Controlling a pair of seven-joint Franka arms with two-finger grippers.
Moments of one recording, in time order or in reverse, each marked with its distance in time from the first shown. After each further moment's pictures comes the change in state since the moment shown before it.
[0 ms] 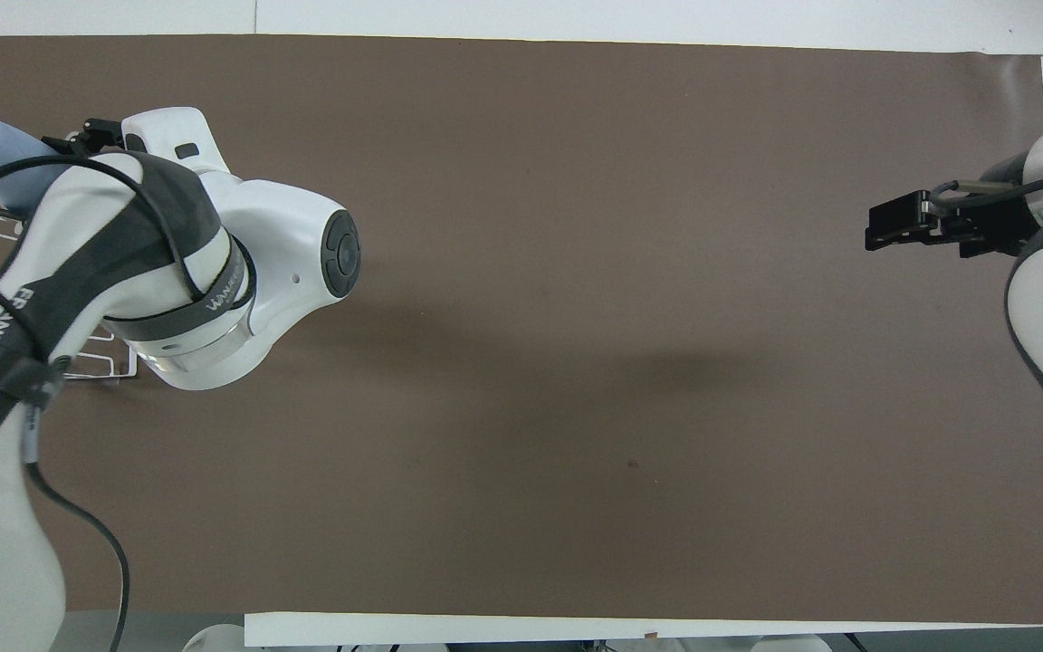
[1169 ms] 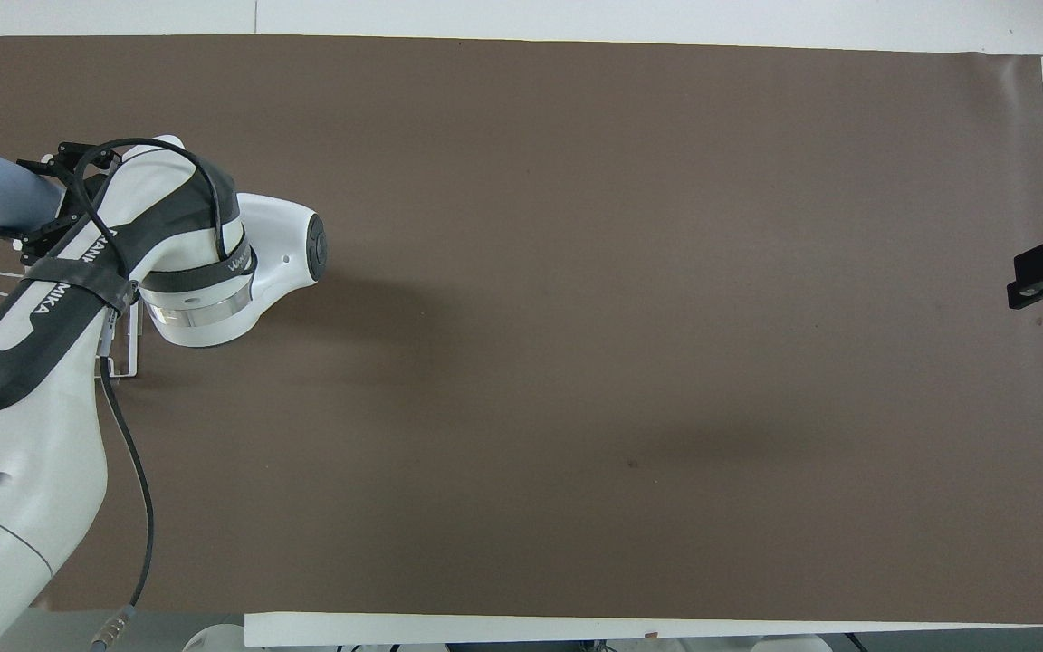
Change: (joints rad) left arm 0.123 0.134 -0.007 -0.039 0.025 -0.012 -0.259; right arm -0.065 0.000 -0.019 0.160 -0.091 -0.314 -0.062
